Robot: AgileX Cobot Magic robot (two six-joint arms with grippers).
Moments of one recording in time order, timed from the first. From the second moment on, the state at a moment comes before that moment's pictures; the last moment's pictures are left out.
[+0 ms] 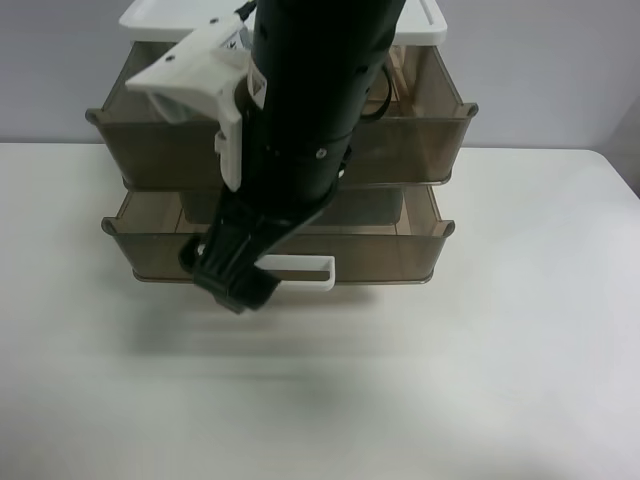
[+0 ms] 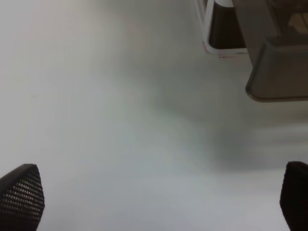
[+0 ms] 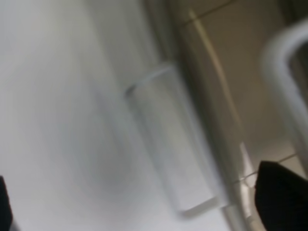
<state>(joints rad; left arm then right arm) 0.05 -0.01 -0.51 -0.08 1.06 0.13 1.02 1.70 -1.47 -0.04 1.08 -0.14</state>
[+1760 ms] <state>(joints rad) 0.05 -0.01 -0.51 -0.08 1.06 0.13 0.75 1.51 -1.70 0.09 1.21 -0.28</state>
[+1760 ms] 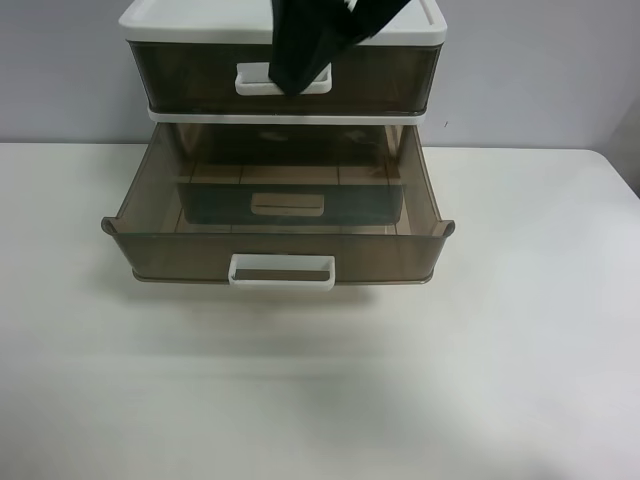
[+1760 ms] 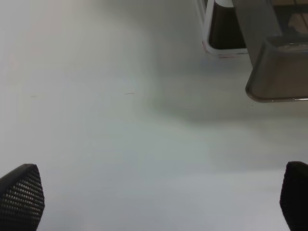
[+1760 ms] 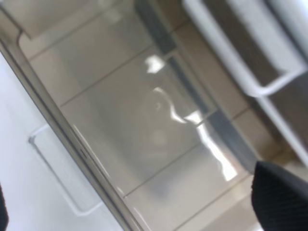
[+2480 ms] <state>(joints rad) 0.05 -0.01 -0.51 -0.08 1.06 0.13 0.62 0.67 -1.04 -0.10 1.22 -0.10</state>
